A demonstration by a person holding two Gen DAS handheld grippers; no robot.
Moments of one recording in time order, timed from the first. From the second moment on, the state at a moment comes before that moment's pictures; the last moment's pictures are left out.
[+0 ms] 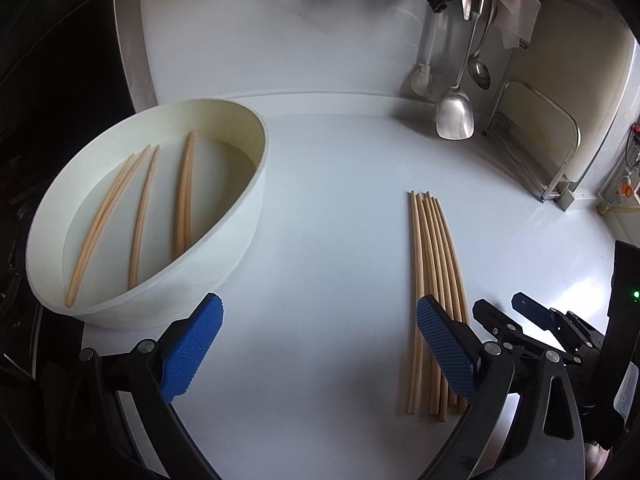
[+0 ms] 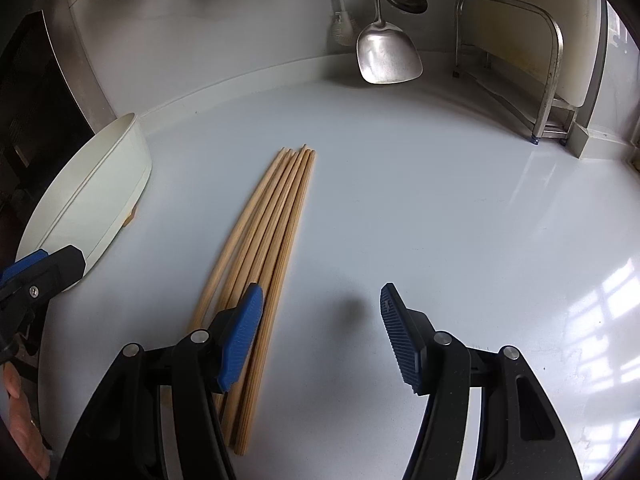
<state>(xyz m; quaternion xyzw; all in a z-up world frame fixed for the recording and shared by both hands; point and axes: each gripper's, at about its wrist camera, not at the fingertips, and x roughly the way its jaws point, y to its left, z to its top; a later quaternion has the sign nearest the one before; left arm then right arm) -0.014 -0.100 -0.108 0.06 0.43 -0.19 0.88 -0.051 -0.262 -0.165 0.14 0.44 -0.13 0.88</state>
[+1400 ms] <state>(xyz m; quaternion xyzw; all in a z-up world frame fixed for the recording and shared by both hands) -0.016 -0.137 -0.155 0.08 0.46 -0.20 0.86 -0.055 -0.285 -0.180 0.09 0.44 -0.17 0.88</state>
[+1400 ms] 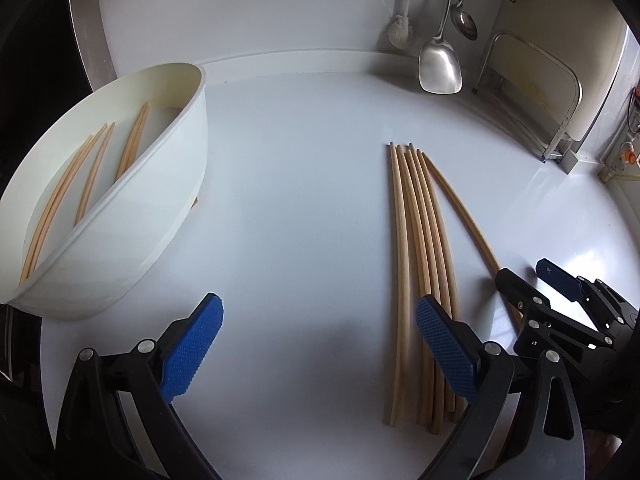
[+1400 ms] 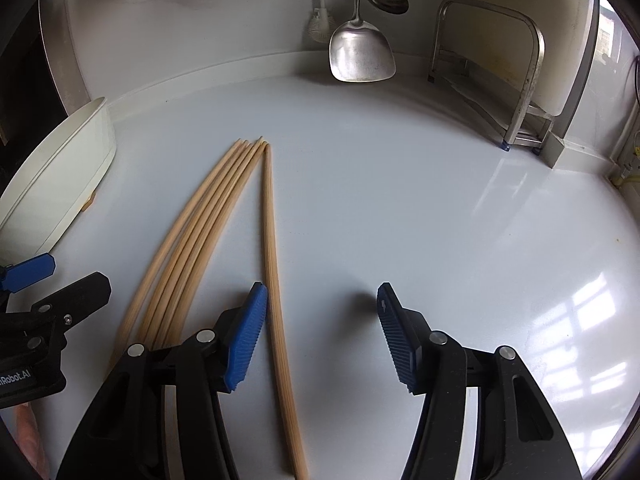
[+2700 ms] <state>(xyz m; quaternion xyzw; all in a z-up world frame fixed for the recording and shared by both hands) -0.010 -0.154 -0.174 0.13 0.44 -0.17 0.87 -0.054 -0.285 -0.177 0.07 0.45 -0.14 0.88</state>
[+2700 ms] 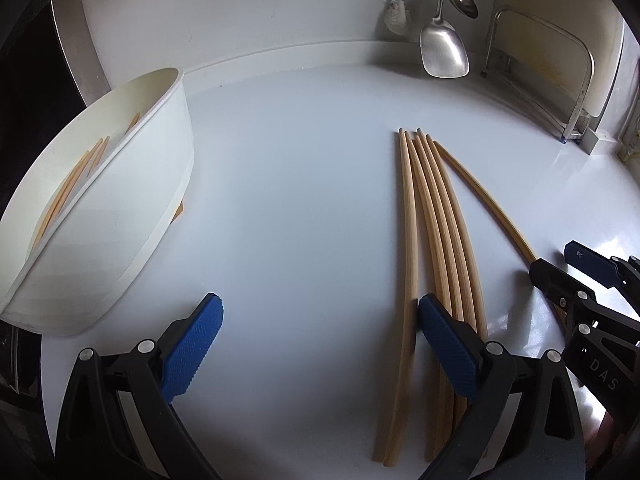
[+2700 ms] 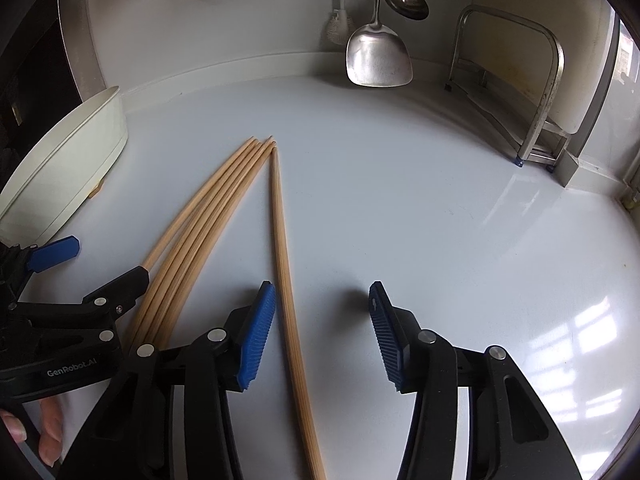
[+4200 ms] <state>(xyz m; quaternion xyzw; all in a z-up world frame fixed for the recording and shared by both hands) -0.023 -0.150 -0.078 0.05 0.44 -0.19 0.87 -0.055 -0.285 -0.093 0.10 0.41 -0.04 0.90</state>
